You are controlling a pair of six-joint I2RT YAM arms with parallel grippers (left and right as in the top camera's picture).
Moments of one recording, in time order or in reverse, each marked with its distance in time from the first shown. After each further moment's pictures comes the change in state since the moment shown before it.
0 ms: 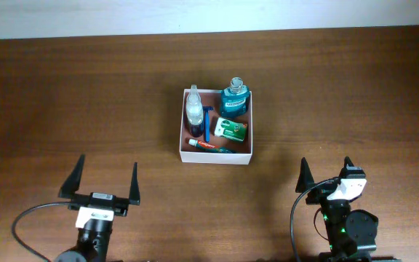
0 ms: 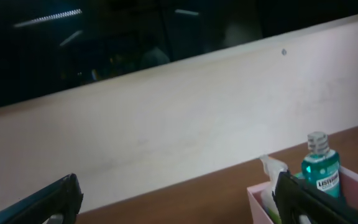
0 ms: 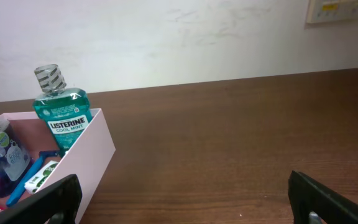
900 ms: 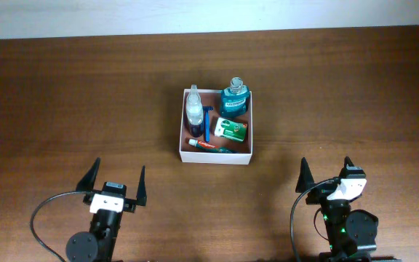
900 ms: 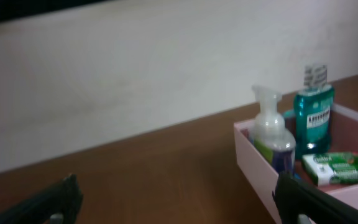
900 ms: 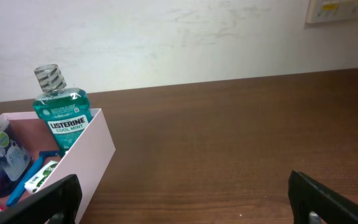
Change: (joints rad) left arm 0.000 -0.001 -0.152 -0.061 -0.002 0.000; right arm 0.000 0.000 0.000 0.000 0.000 0.000
